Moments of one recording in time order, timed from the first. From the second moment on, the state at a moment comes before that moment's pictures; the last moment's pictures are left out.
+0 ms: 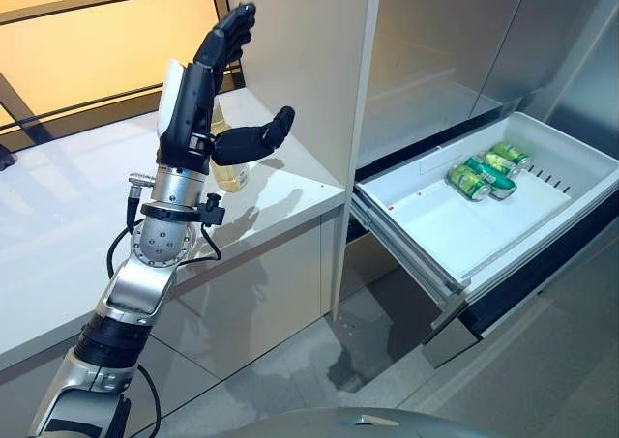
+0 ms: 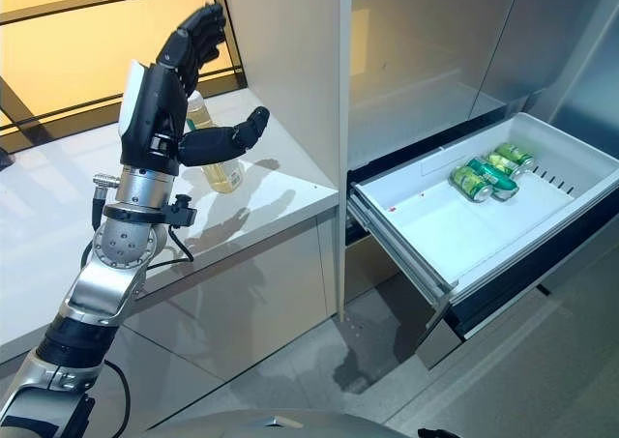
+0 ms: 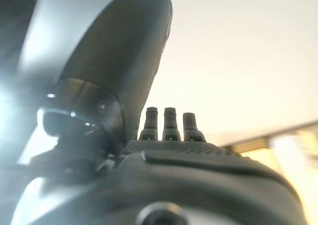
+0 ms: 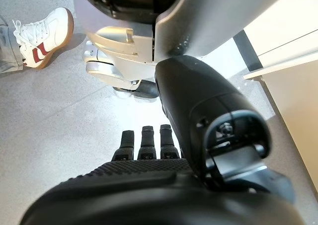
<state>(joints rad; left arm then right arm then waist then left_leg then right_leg) -0.27 0.60 -0.13 -0.18 -0.13 -0.18 0.25 0.08 -0.28 0.23 1.25 0.21 0.11 0.05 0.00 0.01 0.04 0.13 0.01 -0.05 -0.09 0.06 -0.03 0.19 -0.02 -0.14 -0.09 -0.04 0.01</state>
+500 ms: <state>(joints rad) -0.27 0.60 -0.11 -0.08 -0.13 -0.13 0.38 0.08 -0.28 0.23 1.25 0.21 0.13 0.05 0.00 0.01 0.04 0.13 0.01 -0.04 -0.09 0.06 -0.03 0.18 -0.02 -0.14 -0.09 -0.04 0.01</state>
